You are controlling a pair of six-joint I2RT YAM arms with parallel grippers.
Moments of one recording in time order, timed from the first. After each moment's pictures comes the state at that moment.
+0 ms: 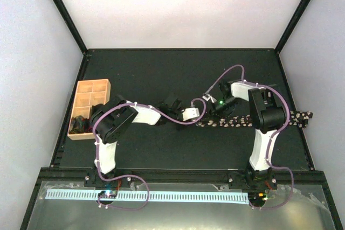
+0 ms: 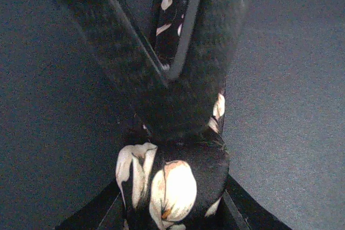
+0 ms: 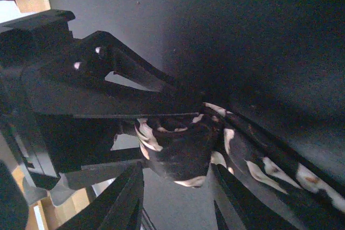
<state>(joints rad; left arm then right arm) -0.76 1.96 0.96 0.18 0.47 0.45 0.23 1.99 1.18 -0.90 -0.92 -0.13</state>
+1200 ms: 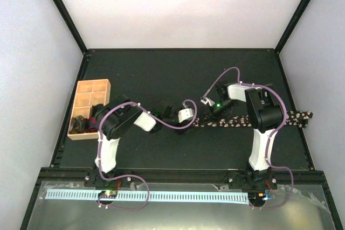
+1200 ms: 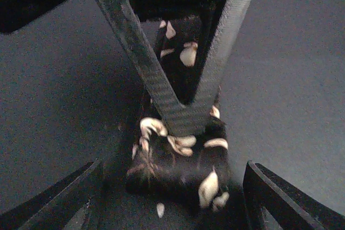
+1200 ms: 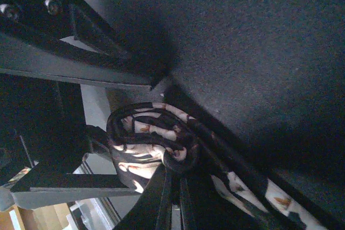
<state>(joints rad) -0.73 2.01 0.77 0.63 0.58 0.29 0.27 2.01 1.15 -0.84 -0.82 -0.10</state>
